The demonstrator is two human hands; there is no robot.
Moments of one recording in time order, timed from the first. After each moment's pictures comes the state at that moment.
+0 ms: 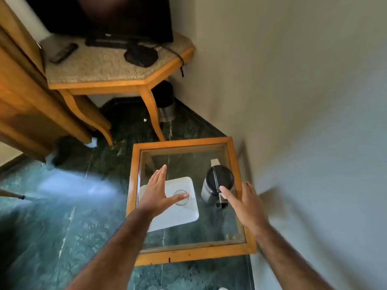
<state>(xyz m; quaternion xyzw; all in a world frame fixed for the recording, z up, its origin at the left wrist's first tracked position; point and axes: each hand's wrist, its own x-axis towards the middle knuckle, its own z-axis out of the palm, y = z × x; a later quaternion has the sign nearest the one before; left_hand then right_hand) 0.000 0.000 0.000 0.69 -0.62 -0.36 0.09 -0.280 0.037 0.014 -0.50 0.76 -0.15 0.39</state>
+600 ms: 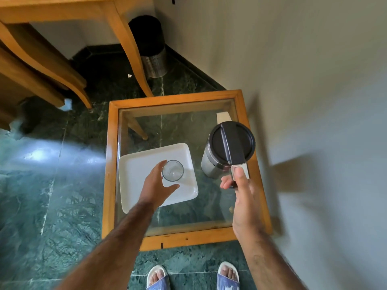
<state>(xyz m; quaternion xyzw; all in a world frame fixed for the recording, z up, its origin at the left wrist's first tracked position) -0.007 0.012 -0.207 0.71 -0.56 -0.40 0.14 -0.233 0.059 -0.109 -0.26 0.65 -0.50 0.50</state>
